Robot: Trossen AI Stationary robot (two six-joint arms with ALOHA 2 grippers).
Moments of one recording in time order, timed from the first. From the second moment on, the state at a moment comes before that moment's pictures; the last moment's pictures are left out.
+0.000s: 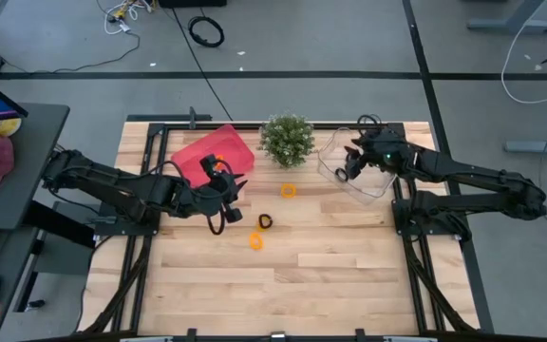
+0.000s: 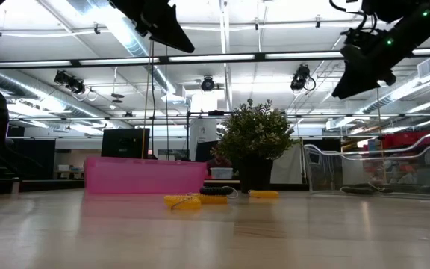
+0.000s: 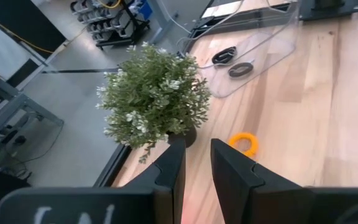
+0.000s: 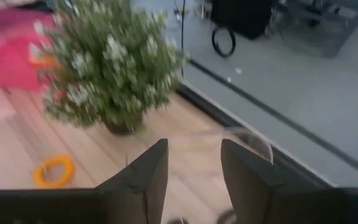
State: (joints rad) left arm -0.24 1.26 1.06 -0.42 -0.83 -0.06; right arm -0.36 0.82 0.69 -0.42 0.42 0.17
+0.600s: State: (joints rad) left arm -0.21 1.26 1.05 -0.41 -0.80 -0.05; right arm -0.36 0.82 0.69 -0.37 0.28 0.17
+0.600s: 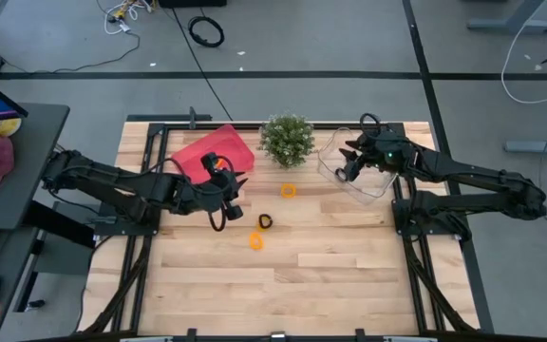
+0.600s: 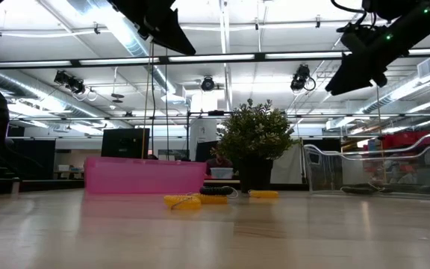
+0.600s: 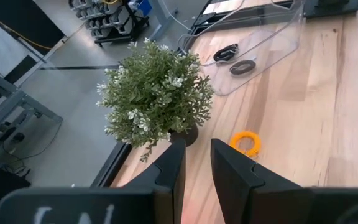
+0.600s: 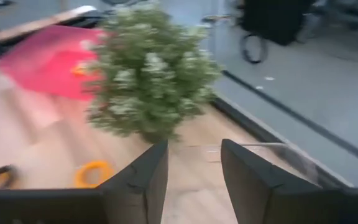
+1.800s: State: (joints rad) left arm 0.18 0.72 0.45 0.20 -0.17 0.12; right arm -0.19 0.74 0.64 -0.06 -0.04 -0.05
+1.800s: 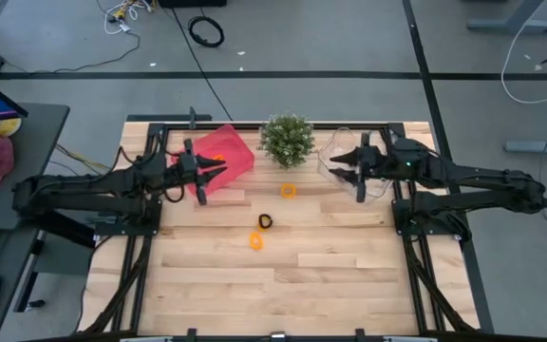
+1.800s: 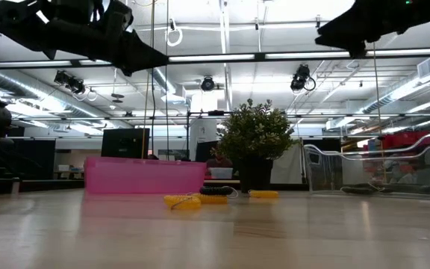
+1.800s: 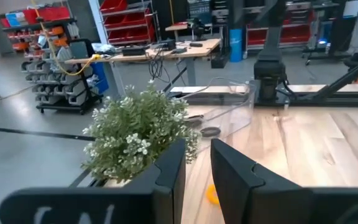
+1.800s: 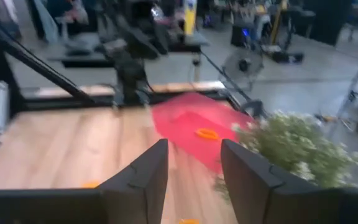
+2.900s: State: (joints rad) left arm 0.10 0.60 0.45 0.01 0.01 -0.07; right arm -0.05 0.00 0.02 0.20 -0.15 0.04
